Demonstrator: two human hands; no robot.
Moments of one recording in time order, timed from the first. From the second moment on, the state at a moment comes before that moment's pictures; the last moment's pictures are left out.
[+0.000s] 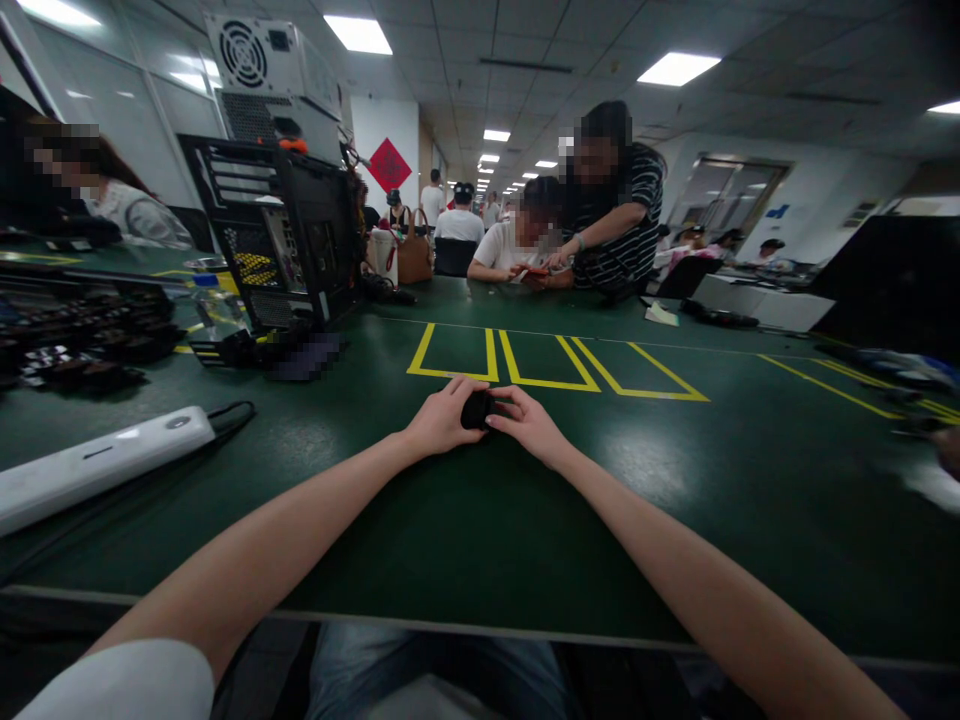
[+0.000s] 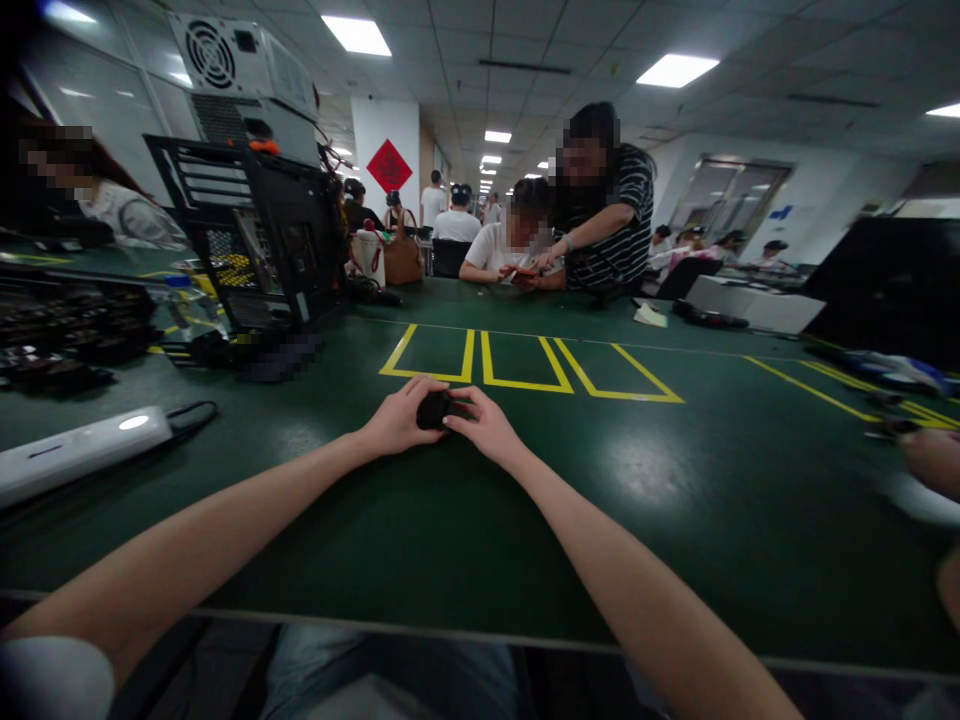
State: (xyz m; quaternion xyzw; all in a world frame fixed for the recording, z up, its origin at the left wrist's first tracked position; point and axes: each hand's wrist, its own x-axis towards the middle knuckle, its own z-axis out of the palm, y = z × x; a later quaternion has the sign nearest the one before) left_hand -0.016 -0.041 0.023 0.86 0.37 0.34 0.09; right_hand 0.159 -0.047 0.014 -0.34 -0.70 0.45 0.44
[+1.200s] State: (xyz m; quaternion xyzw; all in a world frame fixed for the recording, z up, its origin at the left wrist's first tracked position) left_hand -0.018 -0.040 0.020 0.86 0.36 0.34 0.09; right_hand 0.154 -0.048 0.013 -0.34 -0.69 0.46 0.46
